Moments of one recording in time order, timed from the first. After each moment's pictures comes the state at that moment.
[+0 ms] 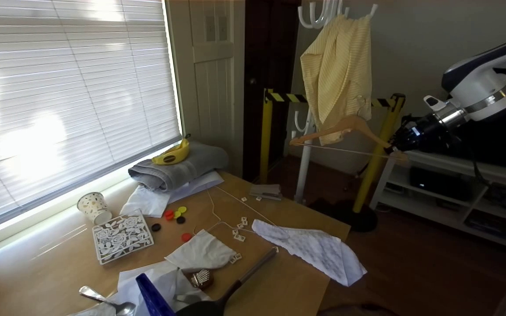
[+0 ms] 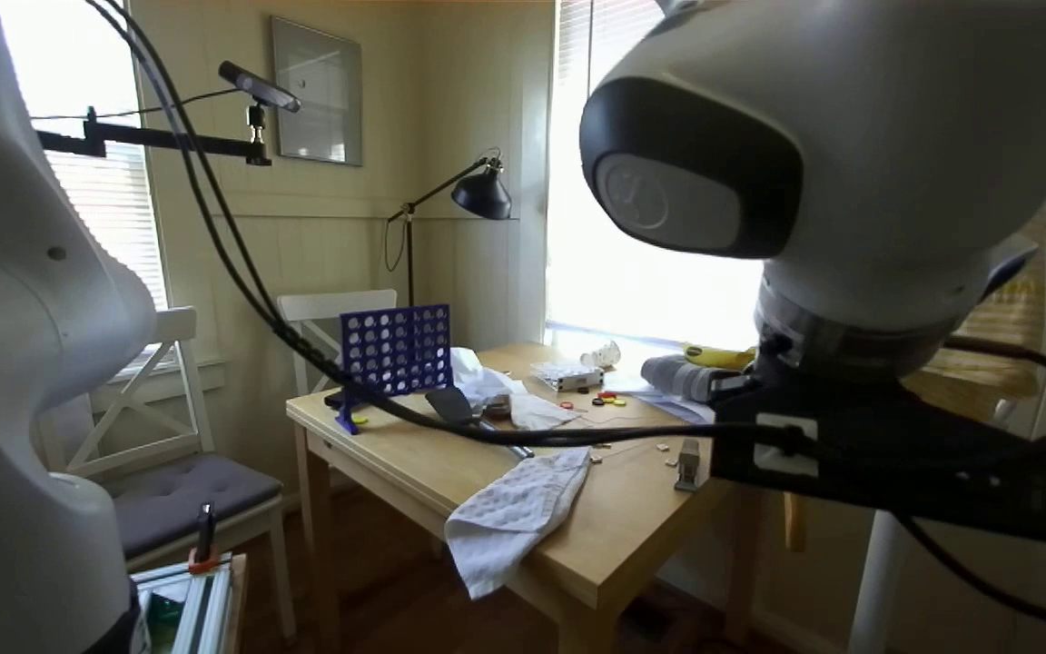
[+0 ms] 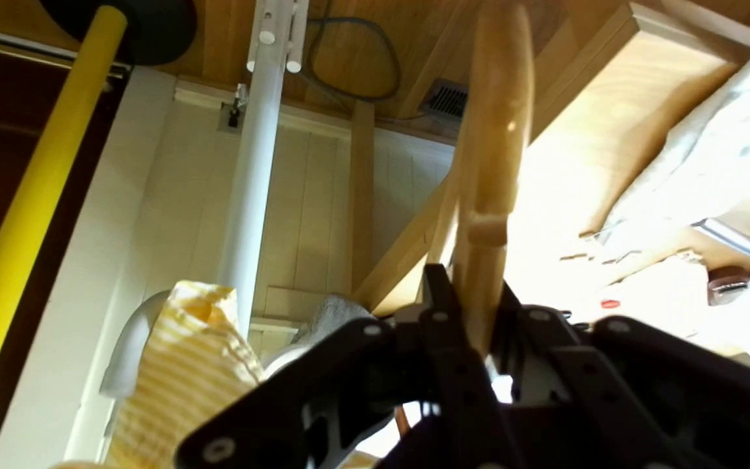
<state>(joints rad) -0.31 -0.06 -0.15 -2.37 0.99 2.35 -1.91</state>
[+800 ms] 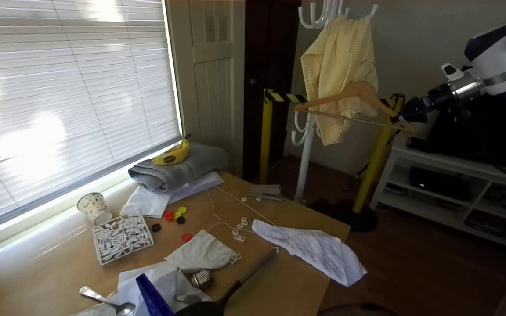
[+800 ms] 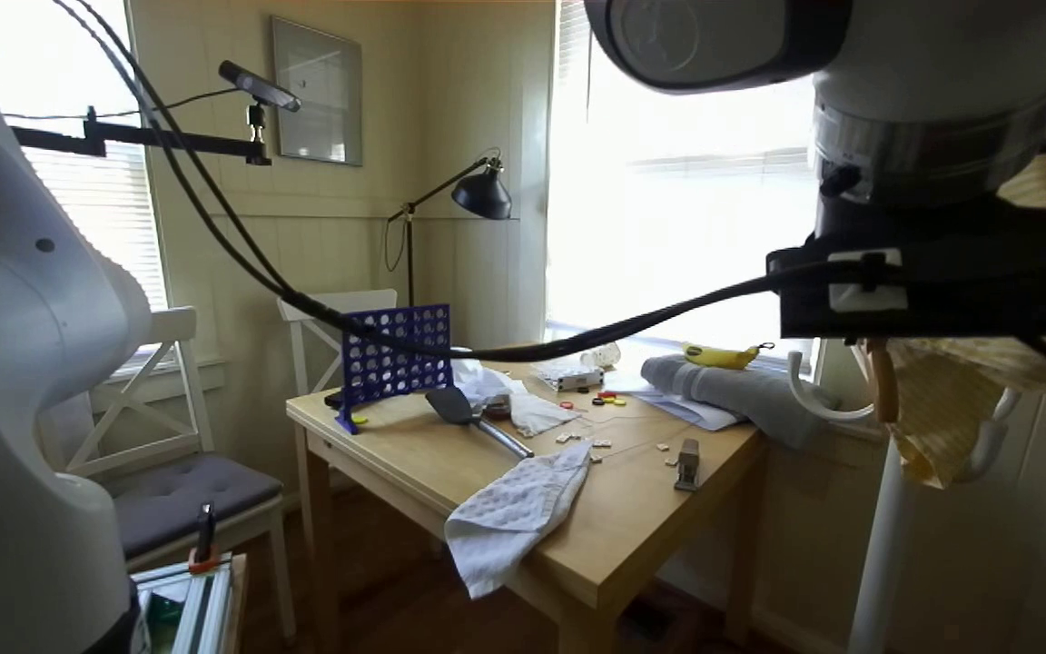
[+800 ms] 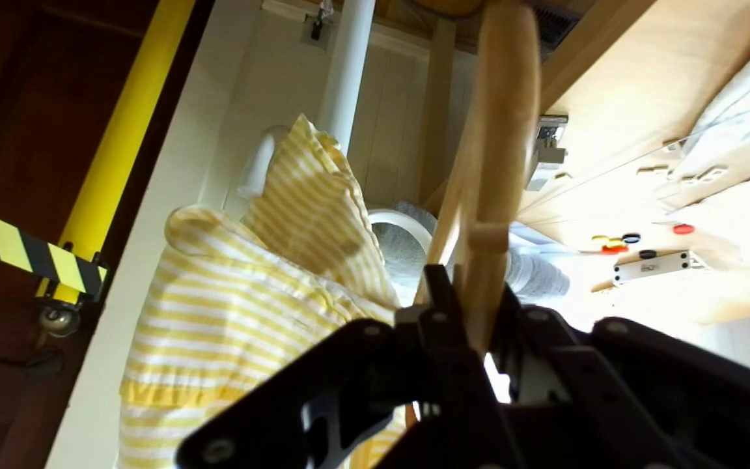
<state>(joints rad) -0.27 -0.17 -0.22 -2.29 1.01 2.35 -1.88</state>
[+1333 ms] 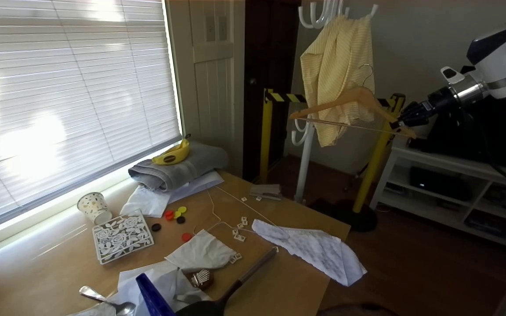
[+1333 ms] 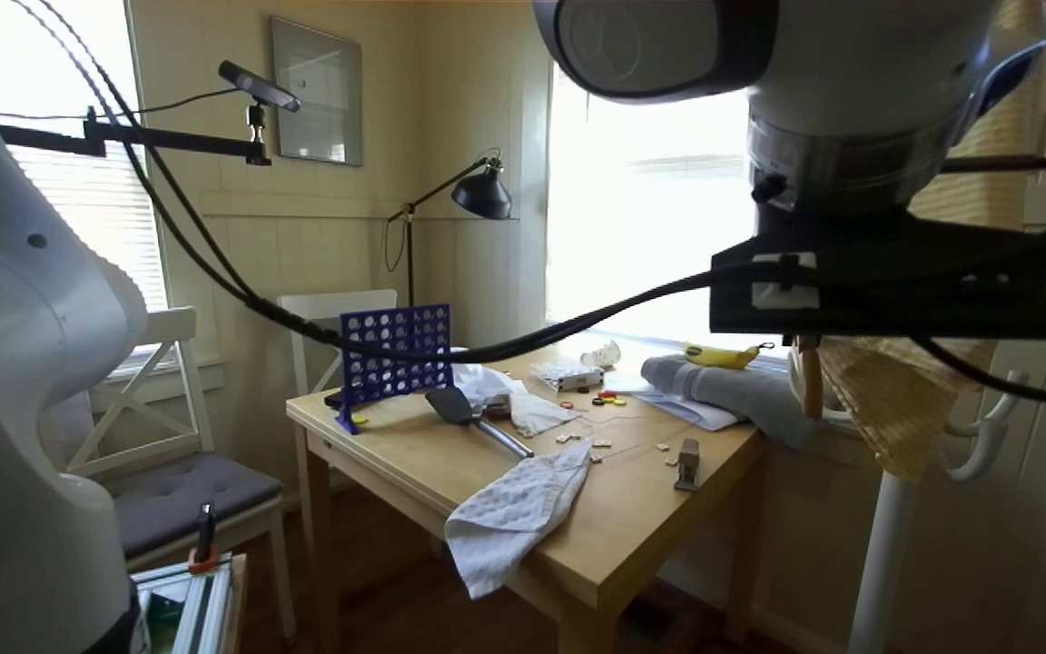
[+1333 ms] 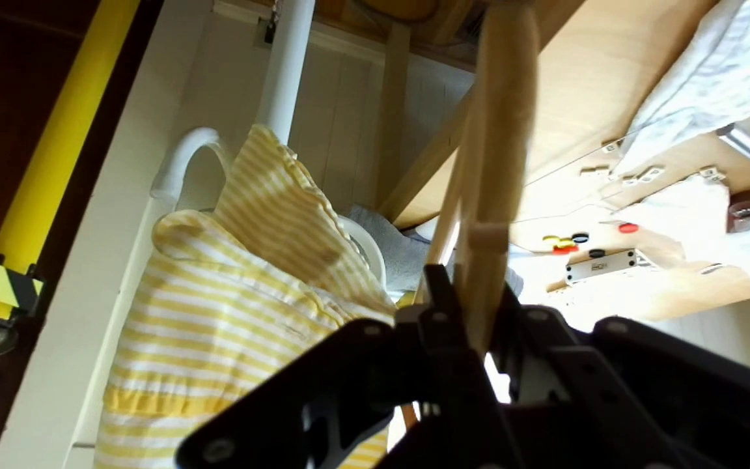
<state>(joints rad) -0.24 -0.23 -0.21 -2.37 0.97 2.33 -1.83</state>
